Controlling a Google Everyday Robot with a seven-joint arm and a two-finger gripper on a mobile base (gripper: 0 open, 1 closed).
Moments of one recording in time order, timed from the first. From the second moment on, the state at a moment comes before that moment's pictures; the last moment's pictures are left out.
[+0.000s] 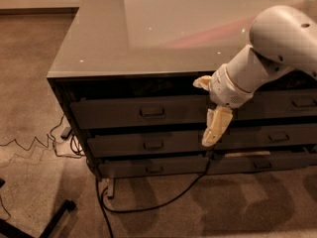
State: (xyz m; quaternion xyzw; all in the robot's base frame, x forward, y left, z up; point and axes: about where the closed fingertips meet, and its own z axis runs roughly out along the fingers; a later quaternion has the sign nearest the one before) arm 0.519 -0.121 0.811 -0.70 0.67 0.11 0.22
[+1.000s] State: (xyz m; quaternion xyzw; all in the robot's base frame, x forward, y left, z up) arm 0.565 -0.090 0.754 -0.72 0.65 0.12 0.21
